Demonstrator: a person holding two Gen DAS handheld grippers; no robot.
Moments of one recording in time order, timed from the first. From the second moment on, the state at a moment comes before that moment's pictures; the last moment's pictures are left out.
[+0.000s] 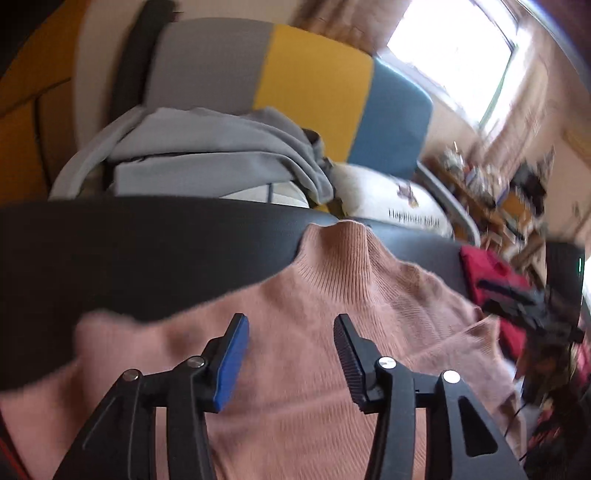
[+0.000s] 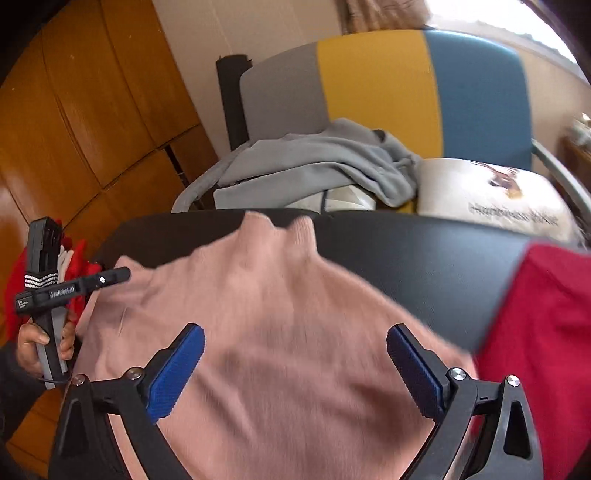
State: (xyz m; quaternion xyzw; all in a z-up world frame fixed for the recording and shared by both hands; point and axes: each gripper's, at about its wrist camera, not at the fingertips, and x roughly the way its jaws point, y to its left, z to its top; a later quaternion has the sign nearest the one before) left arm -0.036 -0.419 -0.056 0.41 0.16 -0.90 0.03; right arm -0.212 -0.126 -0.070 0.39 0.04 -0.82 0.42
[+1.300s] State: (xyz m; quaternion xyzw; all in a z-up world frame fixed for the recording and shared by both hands) left arm -0.051 -0.359 -0.062 0.38 0.22 -0.90 -0.08; right arm -0.179 -0.151 -0.064 0.39 0.09 -0.78 0.48
